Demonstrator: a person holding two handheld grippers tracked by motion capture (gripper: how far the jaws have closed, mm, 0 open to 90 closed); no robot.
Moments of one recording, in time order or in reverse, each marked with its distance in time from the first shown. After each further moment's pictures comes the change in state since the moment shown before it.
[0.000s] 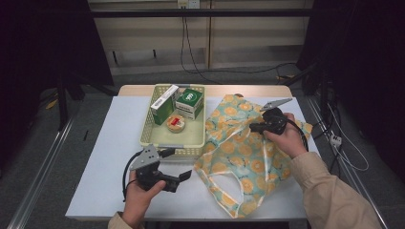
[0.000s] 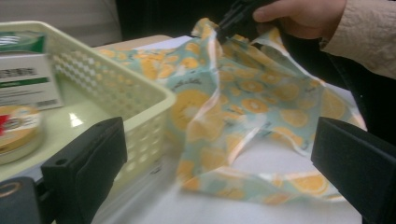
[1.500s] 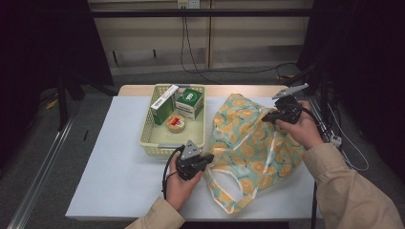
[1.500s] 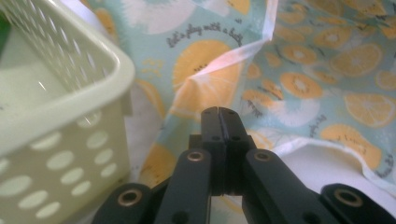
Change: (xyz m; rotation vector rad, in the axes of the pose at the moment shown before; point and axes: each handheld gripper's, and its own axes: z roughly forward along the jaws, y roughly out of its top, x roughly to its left) left arm -0.014 -0.010 0.104 0.169 0.123 -0.043; right arm -0.013 0.023 -0.049 -0.003 -0.059 -0.009
